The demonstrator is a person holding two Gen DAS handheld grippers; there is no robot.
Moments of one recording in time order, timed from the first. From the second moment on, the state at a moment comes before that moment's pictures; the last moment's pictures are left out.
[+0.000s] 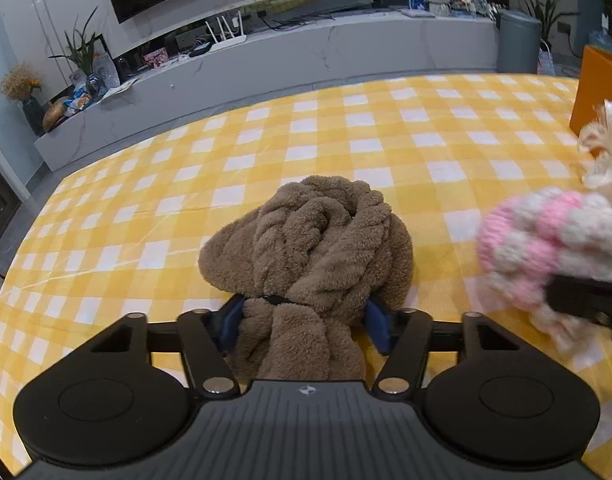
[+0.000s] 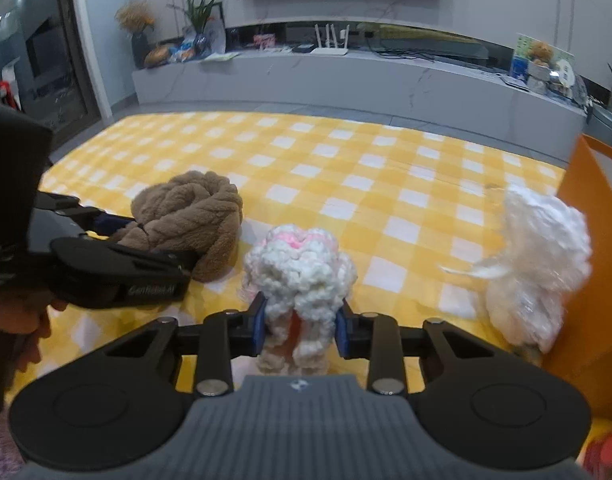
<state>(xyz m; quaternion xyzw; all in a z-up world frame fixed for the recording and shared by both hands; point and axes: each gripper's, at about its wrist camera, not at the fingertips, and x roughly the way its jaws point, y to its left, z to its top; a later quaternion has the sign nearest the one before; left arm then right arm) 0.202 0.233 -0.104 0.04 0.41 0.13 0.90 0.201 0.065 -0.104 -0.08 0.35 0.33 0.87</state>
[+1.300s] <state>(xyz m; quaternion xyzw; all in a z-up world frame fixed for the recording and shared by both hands) 0.114 0.086 0.003 -0.16 0.35 -0.08 0.92 0.118 -0.163 -0.006 -0.02 0.25 0.21 0.94</state>
